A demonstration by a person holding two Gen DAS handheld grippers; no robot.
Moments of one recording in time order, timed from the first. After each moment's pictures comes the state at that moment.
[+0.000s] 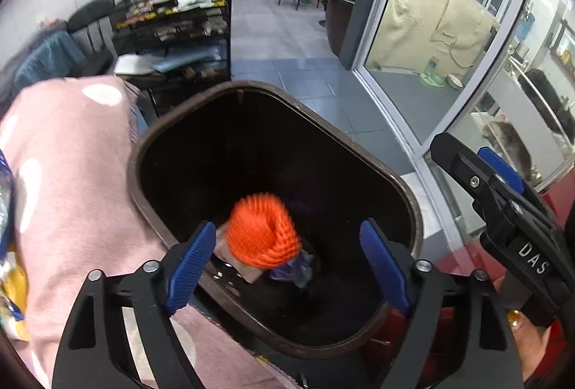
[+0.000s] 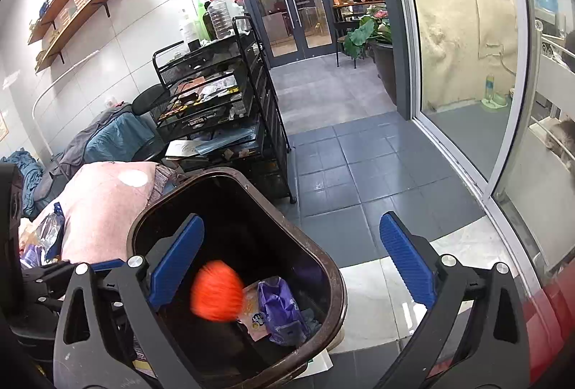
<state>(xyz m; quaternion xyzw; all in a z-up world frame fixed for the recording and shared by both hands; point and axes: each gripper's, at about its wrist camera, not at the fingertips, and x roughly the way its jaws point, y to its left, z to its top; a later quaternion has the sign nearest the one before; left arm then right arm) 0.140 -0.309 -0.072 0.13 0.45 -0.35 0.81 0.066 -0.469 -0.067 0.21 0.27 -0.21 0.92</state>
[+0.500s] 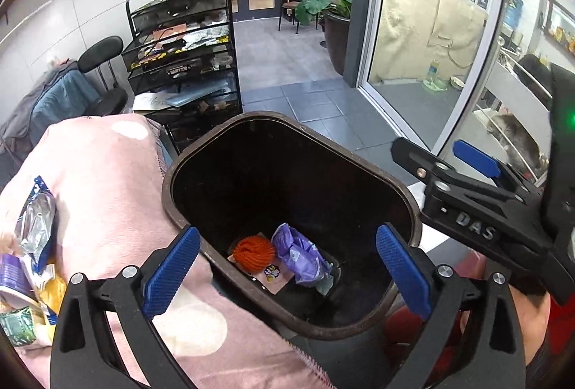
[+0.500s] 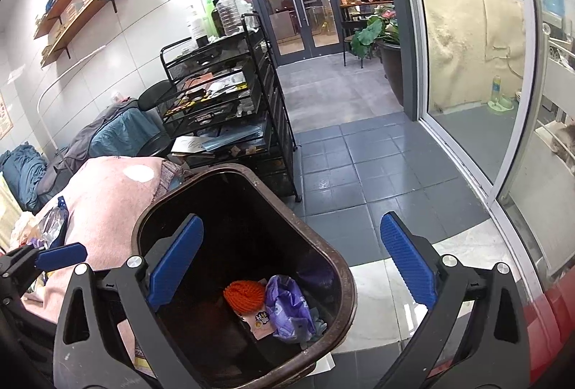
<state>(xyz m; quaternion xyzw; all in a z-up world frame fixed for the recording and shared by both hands) 0.117 -0.293 -0.042 0.16 0.39 -0.35 0.84 0.072 -0.459 -0.070 0.20 0.27 -0.19 0.92</state>
